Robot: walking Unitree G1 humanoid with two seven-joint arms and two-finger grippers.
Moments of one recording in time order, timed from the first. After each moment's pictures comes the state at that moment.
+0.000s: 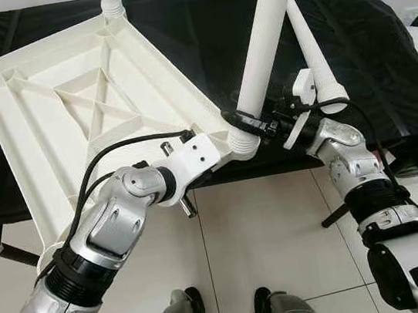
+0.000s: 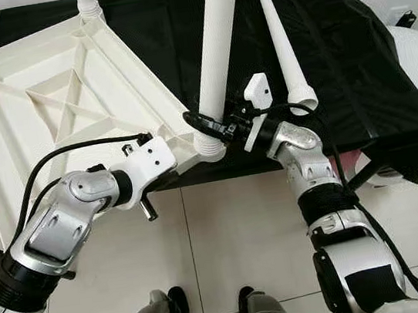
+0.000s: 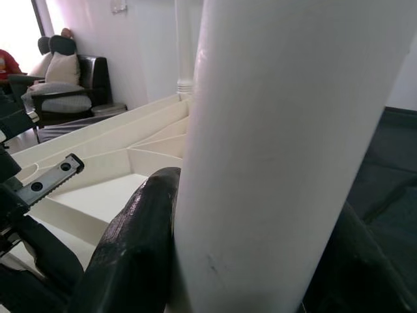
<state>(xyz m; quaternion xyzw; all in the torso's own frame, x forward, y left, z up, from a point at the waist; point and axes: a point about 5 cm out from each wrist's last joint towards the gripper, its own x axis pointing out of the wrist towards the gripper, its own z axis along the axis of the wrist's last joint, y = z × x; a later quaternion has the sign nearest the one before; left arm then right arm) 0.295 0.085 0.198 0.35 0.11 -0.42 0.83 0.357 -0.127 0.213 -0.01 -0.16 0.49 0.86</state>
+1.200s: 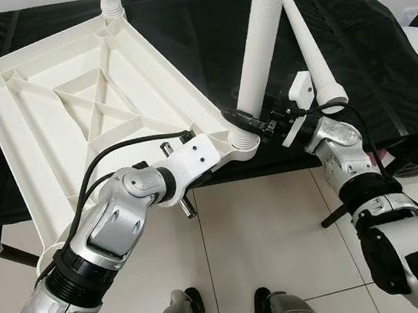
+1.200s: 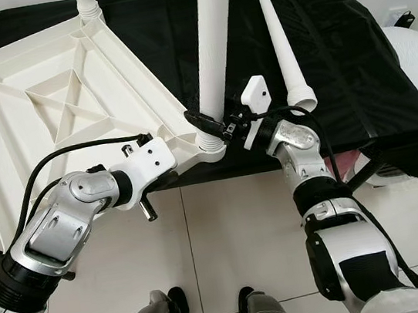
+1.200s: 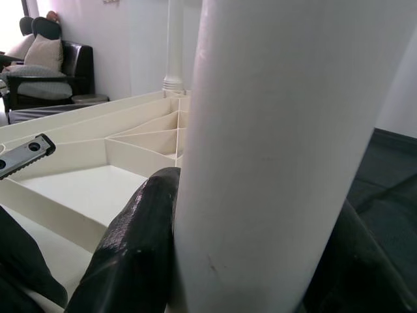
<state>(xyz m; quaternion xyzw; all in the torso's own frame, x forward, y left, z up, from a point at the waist) 0.294 0.086 0.198 0.36 0.11 -0.42 0.83 0.365 -0.127 0.207 -0.06 -0.19 0.48 0.86</state>
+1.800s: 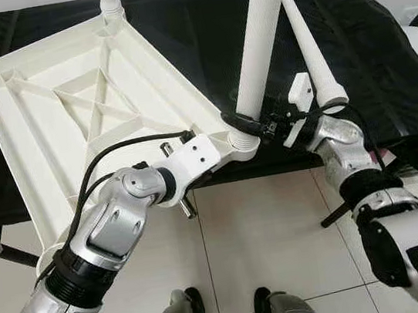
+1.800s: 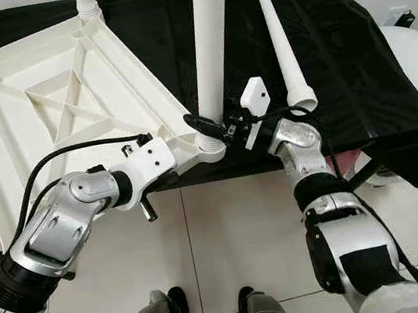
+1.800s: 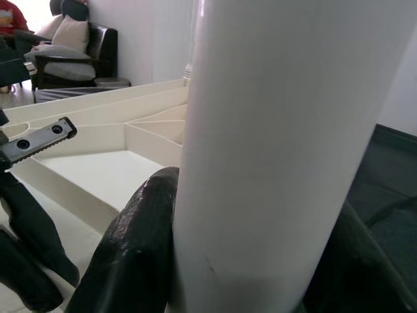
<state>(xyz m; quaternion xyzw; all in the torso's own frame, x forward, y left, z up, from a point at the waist) 0.293 0.085 0.199 0.35 0.12 -0.42 0.83 0.369 -0.127 0.209 -0.09 -0.17 0.51 0.84</state>
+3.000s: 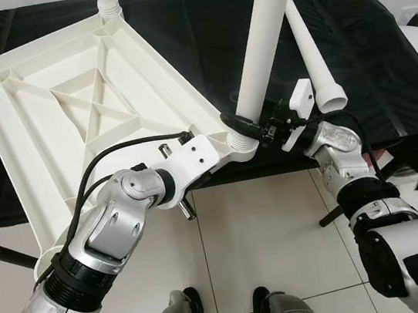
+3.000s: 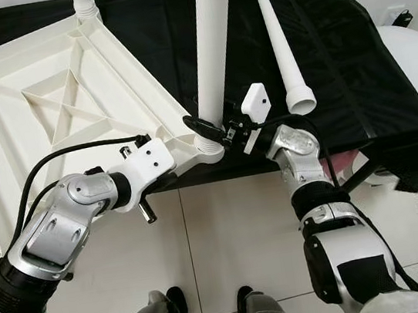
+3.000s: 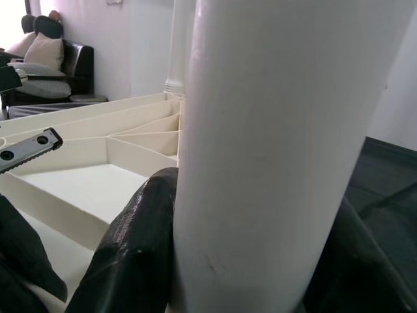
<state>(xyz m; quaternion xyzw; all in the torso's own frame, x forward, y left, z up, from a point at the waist) 0.290 0.087 0.199 0.35 0.12 -0.42 0.83 0.361 -0.123 0.201 -0.06 -0.20 0.47 0.86</state>
